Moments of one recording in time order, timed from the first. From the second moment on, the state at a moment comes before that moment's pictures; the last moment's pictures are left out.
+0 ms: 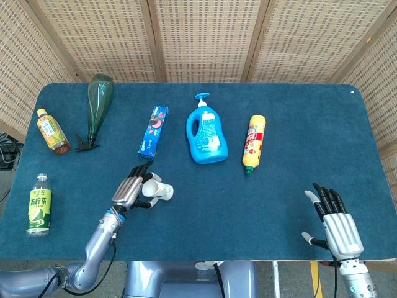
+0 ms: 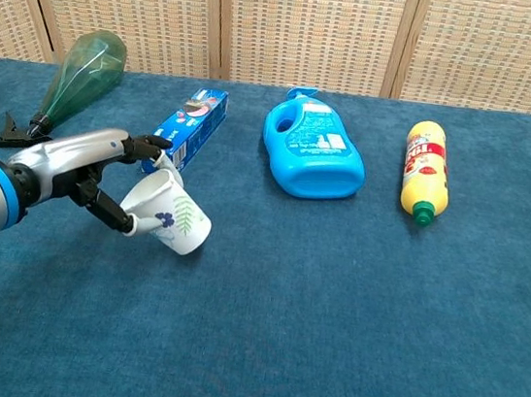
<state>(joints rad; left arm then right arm) -0.59 -1.66 -0.16 -1.58 1.04 1.04 0.15 0.07 -1.21 0.01 -1.70 -1.61 1.49 -0.07</state>
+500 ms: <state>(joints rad) -0.61 -1.57 -0.11 -1.62 0.93 1.00 0.36 0.07 -1.21 0.00 -1.70 -1.62 1.49 -0.07</state>
